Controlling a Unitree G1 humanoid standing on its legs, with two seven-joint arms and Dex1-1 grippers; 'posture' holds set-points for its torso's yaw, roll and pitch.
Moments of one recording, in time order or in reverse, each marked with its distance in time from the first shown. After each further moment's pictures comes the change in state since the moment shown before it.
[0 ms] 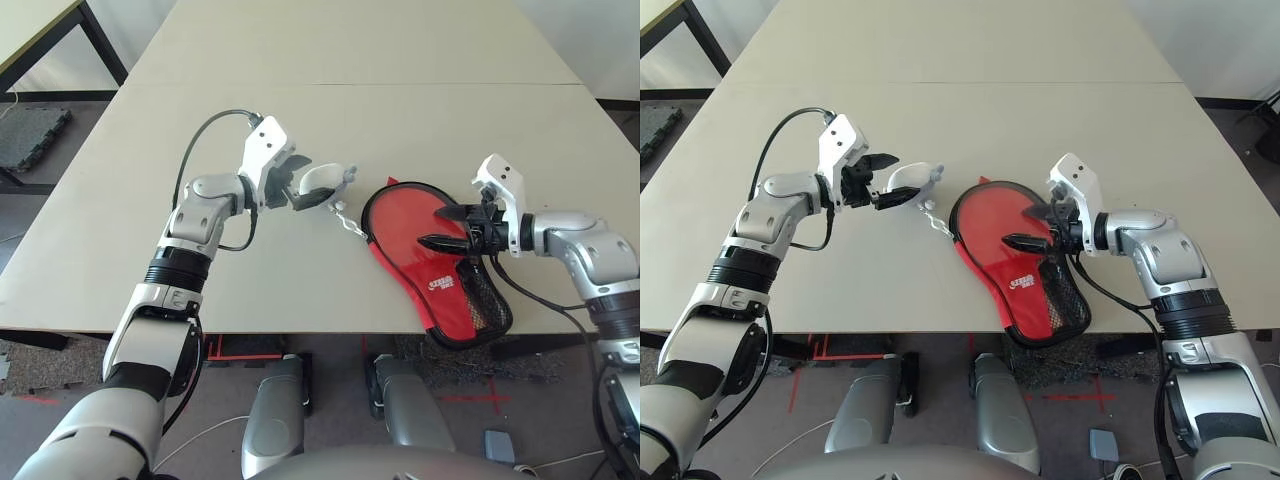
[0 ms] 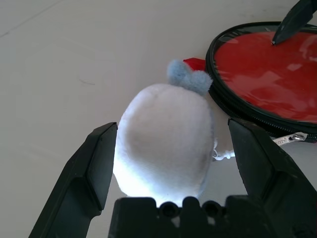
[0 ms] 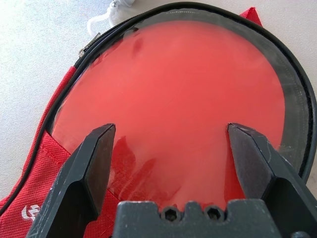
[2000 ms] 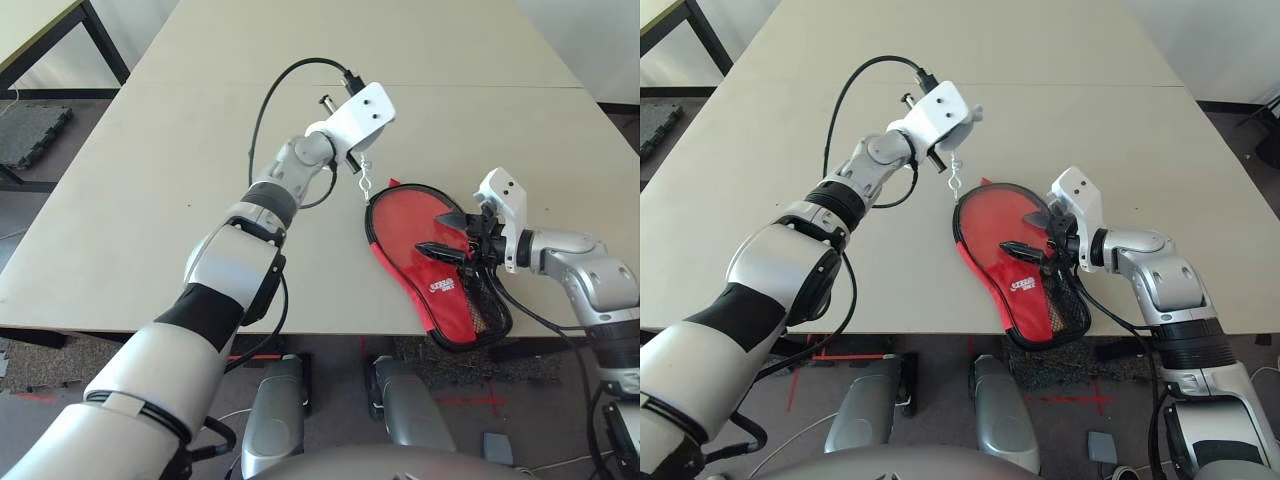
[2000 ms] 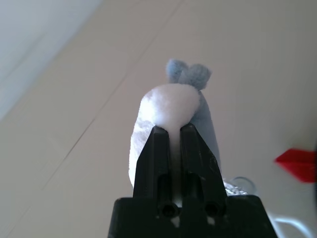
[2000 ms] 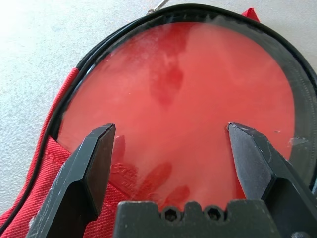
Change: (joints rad) left arm -0.555 -0.380 -0.063 0.873 0.411 -0.512 0.548; right arm 0.161 0.037 -0.056 -0.173 0.029 0.042 -0.106
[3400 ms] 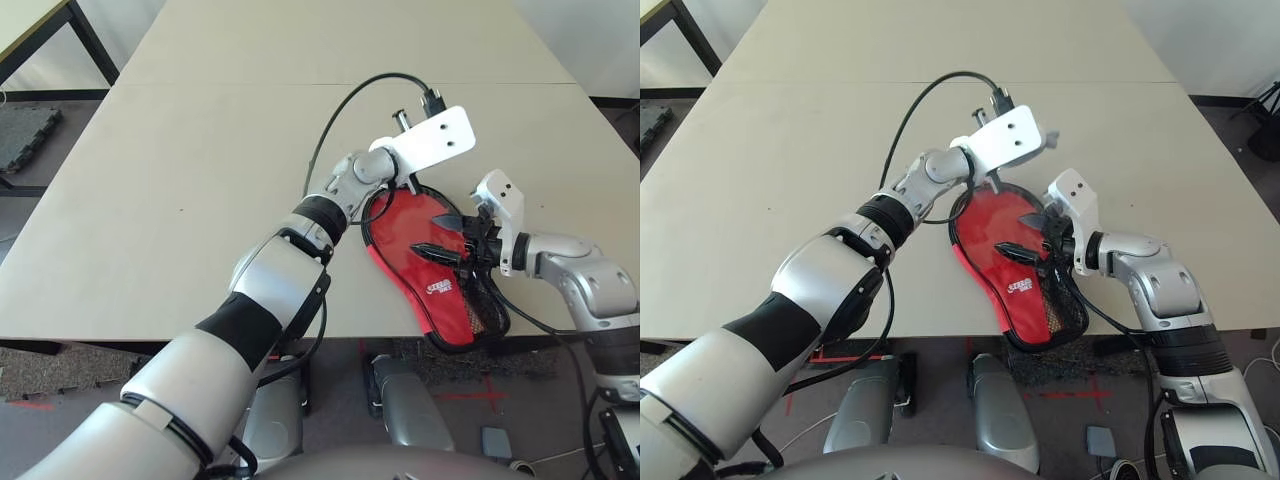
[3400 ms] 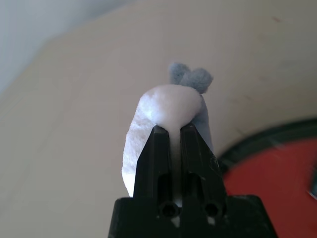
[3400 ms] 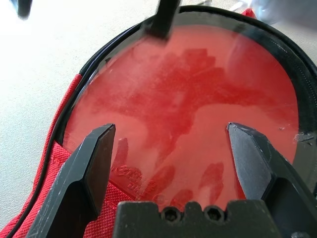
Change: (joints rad) left arm 0.055 -0.171 -0.031 0.011 0.063 -0.080 -0.077; right arm 0.012 0.025 -0.002 -0.037 0.019 0.020 -0.026
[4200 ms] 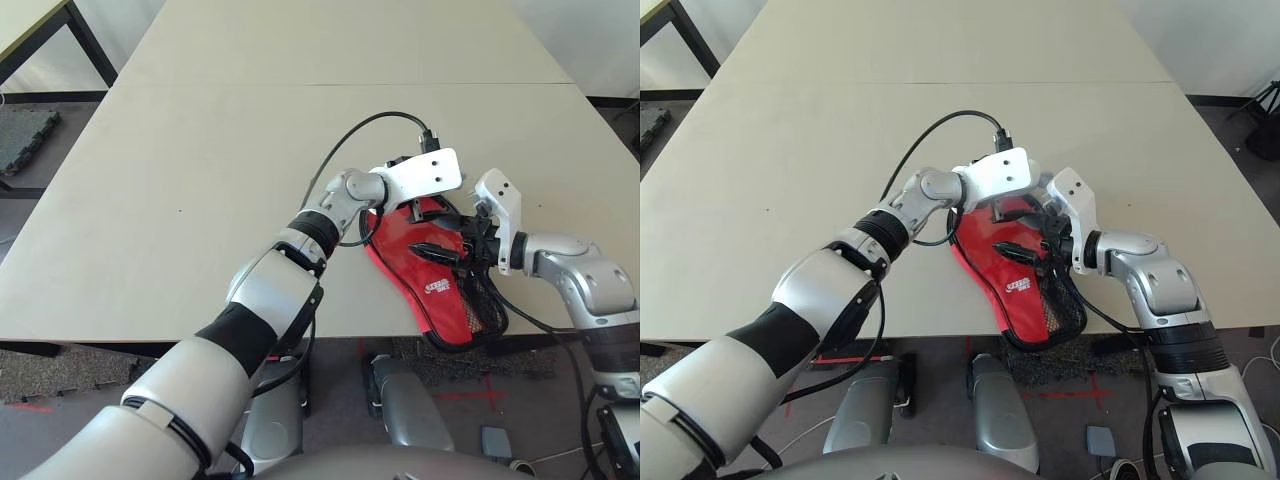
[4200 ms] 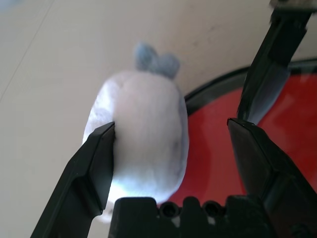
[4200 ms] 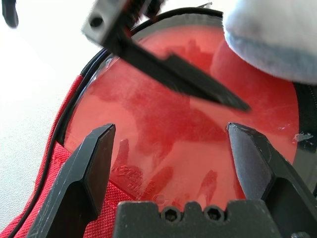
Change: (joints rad) left arm 0.032 0.092 -0.012 -0.049 -0.013 0.026 -0.265; right arm -0.035 0.002 0.009 0.037 0.000 0.005 0.016
